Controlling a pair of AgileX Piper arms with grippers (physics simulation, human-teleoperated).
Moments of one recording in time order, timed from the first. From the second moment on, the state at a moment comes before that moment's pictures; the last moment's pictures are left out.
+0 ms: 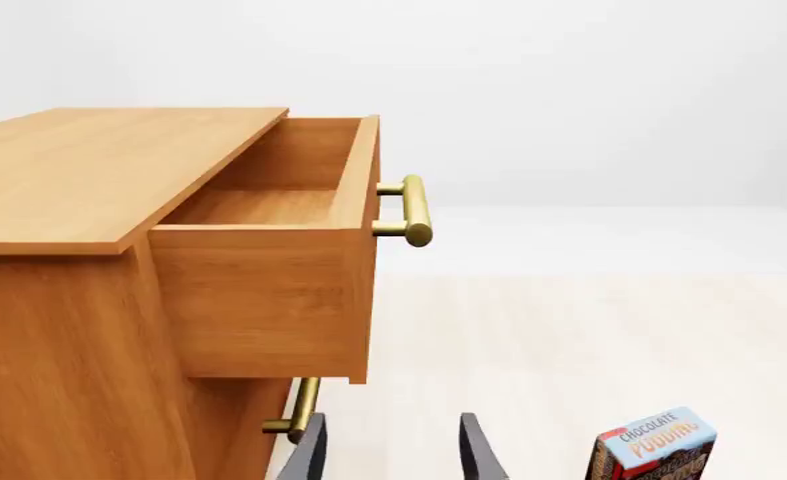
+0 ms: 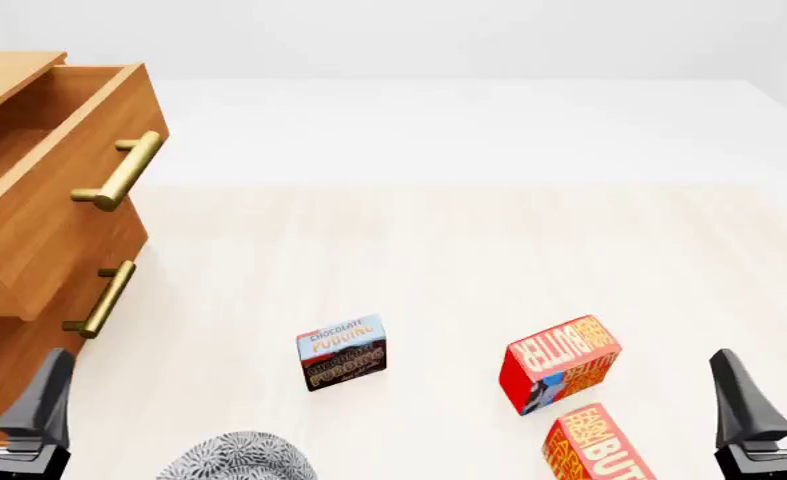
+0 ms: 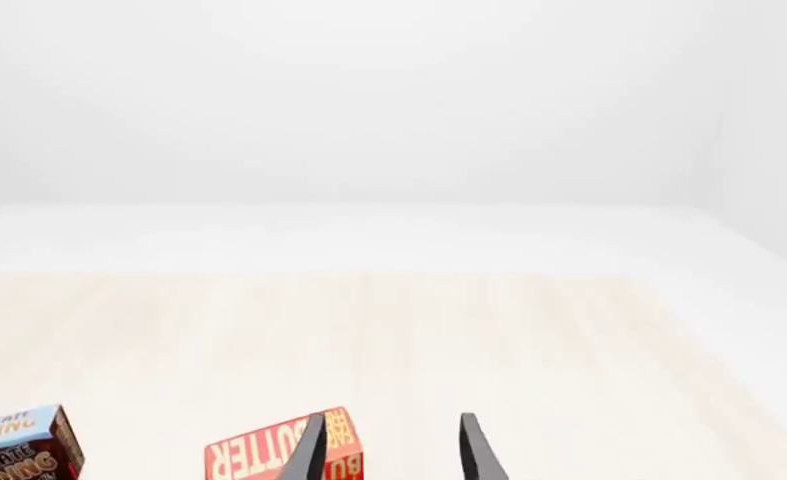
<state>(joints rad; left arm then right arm) 0.00 0.00 0.00 0.00 0.00 0.00 0.01 0.00 0.00 0.00</state>
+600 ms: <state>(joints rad) -0.01 0.00 -0.07 0.03 -0.01 0.01 0.04 -0.01 0.00 0.01</state>
